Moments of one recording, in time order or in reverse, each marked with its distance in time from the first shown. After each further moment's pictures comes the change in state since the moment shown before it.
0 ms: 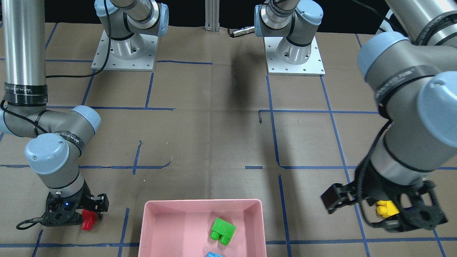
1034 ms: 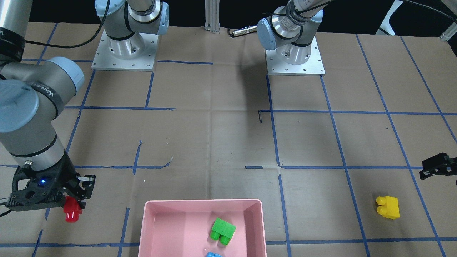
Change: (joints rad) left arm 0.382 -0.028 -0.138 0.035 -0.002 0.794; right arm 0.099 -0.213 -0.207 0.347 0.032 -0.010
